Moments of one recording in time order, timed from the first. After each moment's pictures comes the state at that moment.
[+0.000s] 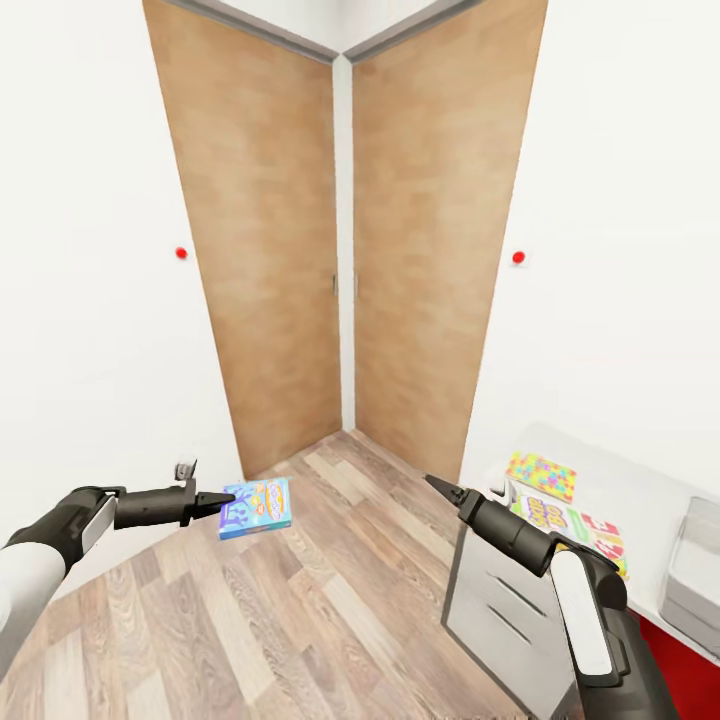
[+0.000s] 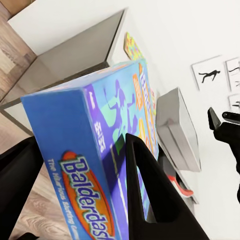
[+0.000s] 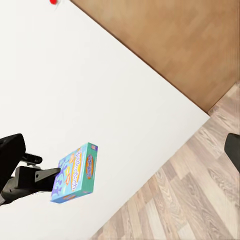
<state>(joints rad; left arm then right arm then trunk) -0.94 0.38 -0.03 -0.31 0.19 0.80 -1.32 -0.34 0.07 -0.26 -1.46 -0.54 0.84 0.56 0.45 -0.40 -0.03</state>
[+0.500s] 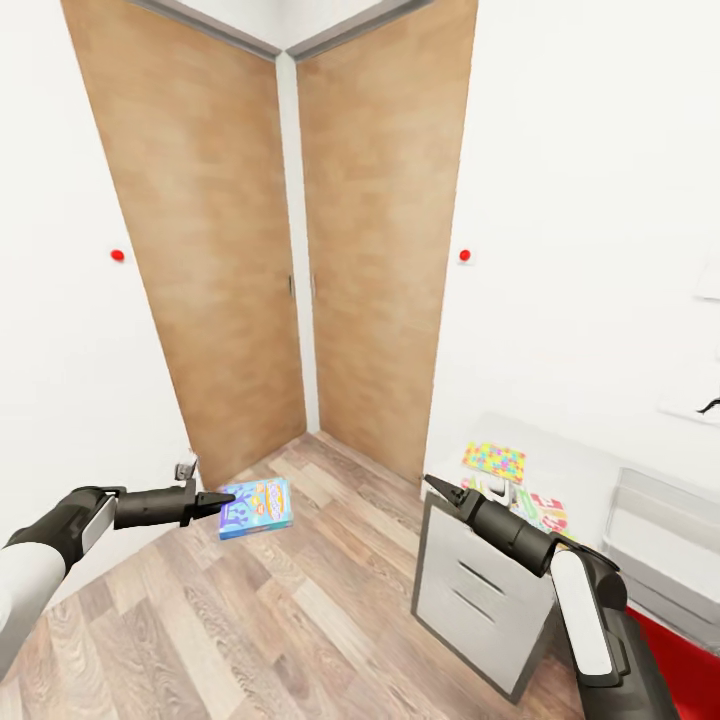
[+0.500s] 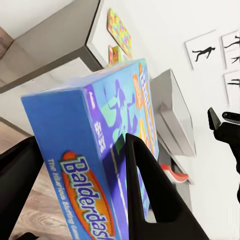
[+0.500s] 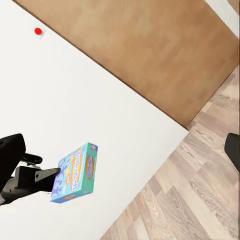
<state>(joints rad) -0.94 0.38 -0.03 -0.31 0.19 0.80 -1.32 -0.34 0.07 -0.26 -1.46 -0.54 0.84 0.56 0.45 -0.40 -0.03</state>
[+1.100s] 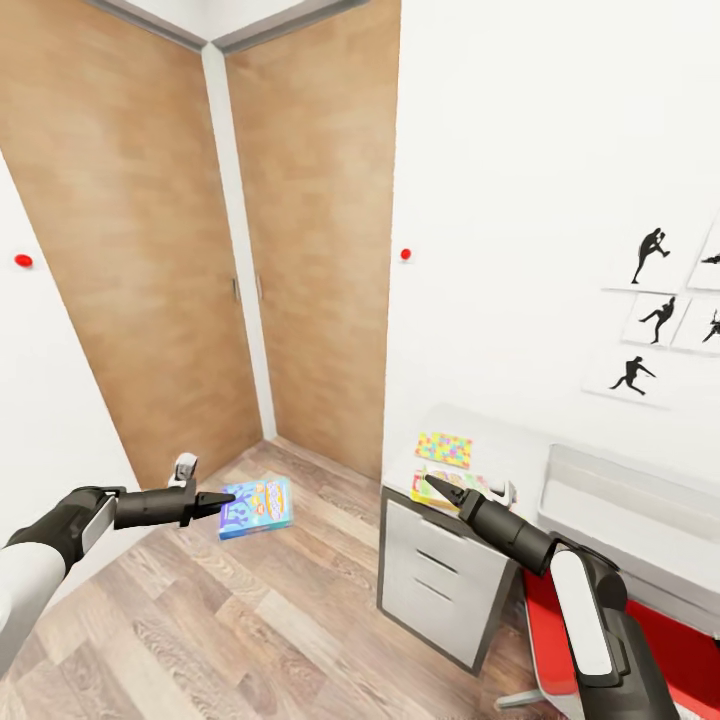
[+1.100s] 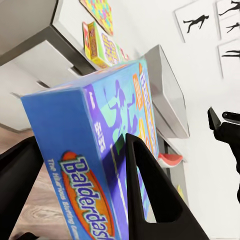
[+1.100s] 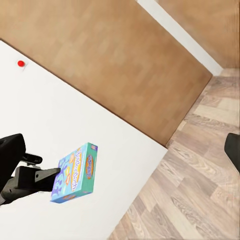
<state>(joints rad) -0.94 0.38 -0.03 -0.31 0.19 0.80 -1.32 -0.34 0.07 -0.26 -1.46 -0.54 0.84 0.56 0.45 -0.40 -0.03</state>
